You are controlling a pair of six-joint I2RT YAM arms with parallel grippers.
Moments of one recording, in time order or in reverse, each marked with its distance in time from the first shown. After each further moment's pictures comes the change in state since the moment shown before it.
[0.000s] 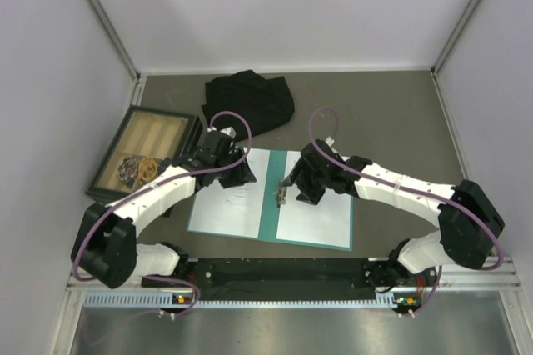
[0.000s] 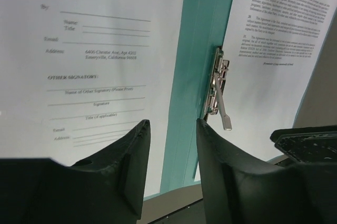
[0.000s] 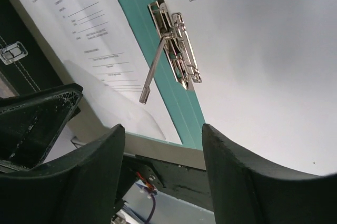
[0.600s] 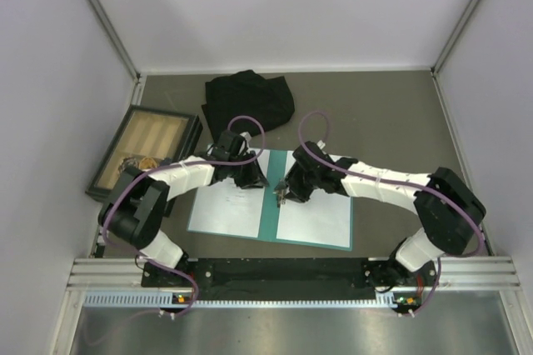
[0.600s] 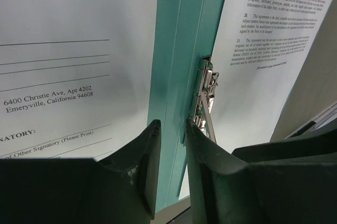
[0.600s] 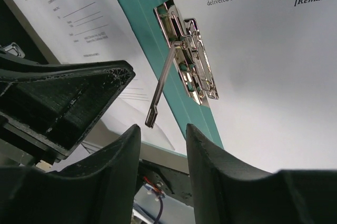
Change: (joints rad) left arm 0.000 0.293 0.009 0.238 0.210 -0.052; right arm 0.005 0.126 -0.012 0.140 -0.051 0.059
